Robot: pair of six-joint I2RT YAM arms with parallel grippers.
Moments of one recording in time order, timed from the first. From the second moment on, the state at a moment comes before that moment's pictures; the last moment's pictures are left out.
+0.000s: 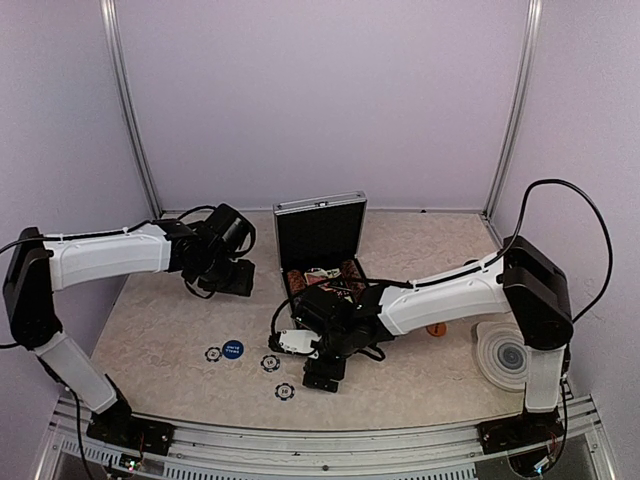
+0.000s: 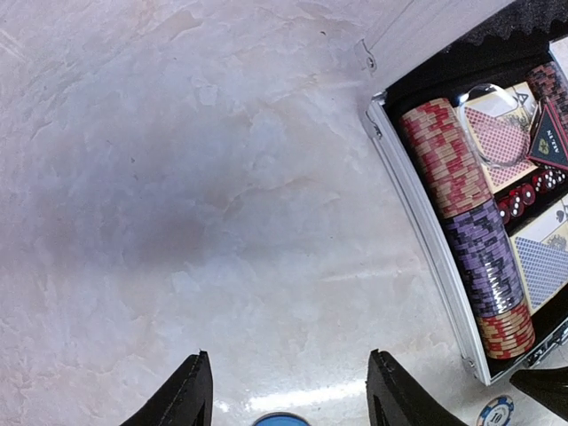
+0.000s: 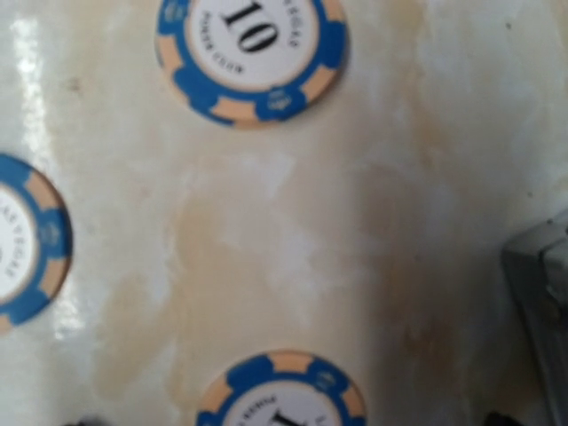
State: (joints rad) left arm -0.69 1.60 1.15 -0.61 -0.26 -0.48; right arm 1.18 2.01 1.34 -0.44 0.03 -0.30
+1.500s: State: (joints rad) left arm -0.63 1.49 1.06 -0.55 -0.35 -0.42; right arm 1.10 2.05 1.36 -0.43 -0.14 -0.23
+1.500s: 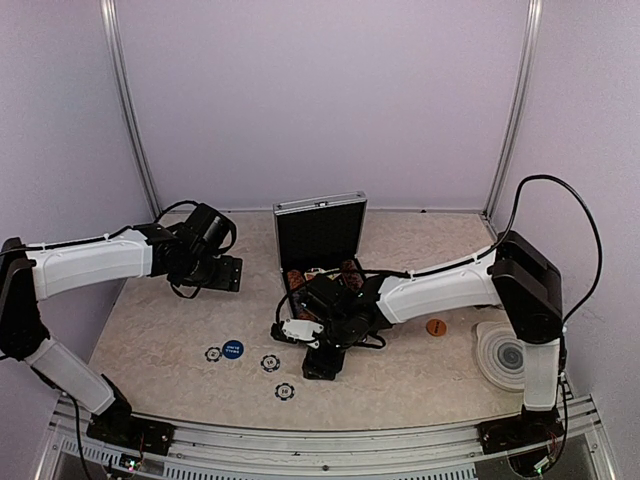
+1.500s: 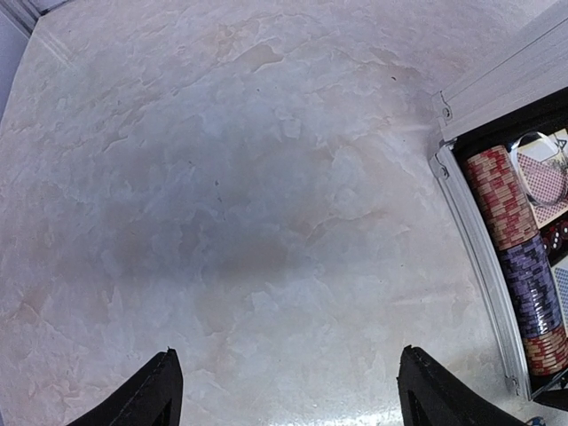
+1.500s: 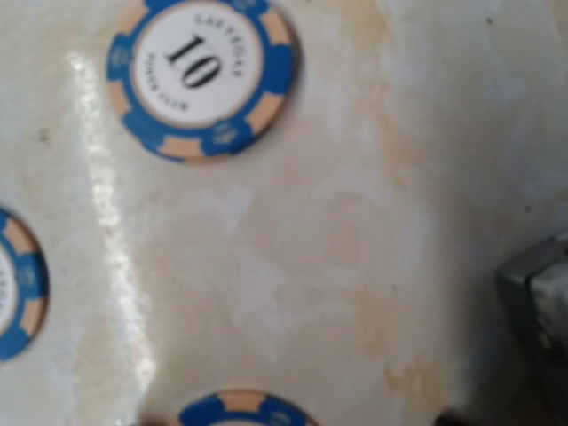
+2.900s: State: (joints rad) left arm -0.61 1.50 1.05 -0.55 -0.33 -0.42; right arm 1.12 2.04 1.38 -0.52 -0.12 -0.23
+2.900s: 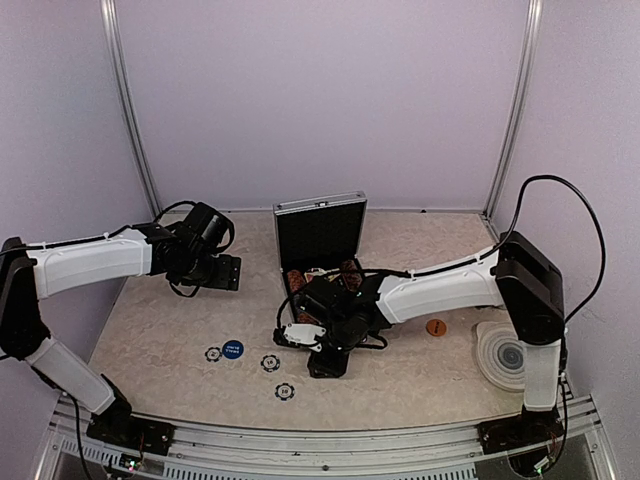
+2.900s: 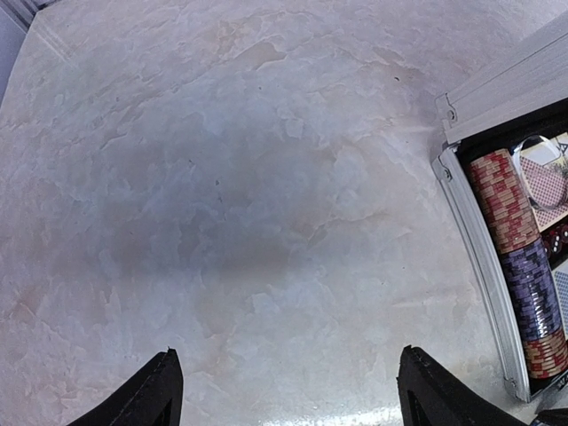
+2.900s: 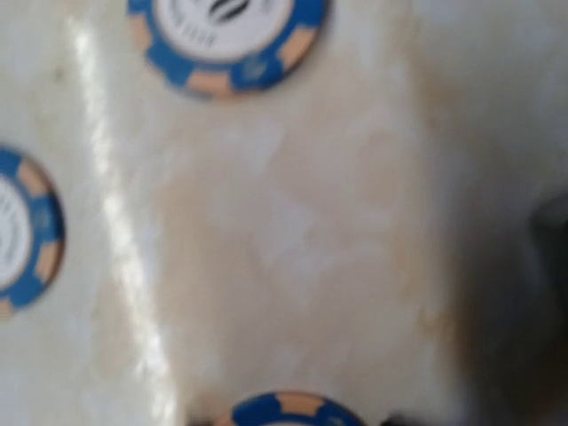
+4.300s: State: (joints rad) left arm -0.61 1.50 1.04 -0.53 -0.31 -0.42; right arm 0.87 1.96 1.51 -0.57 -0.07 -0.20
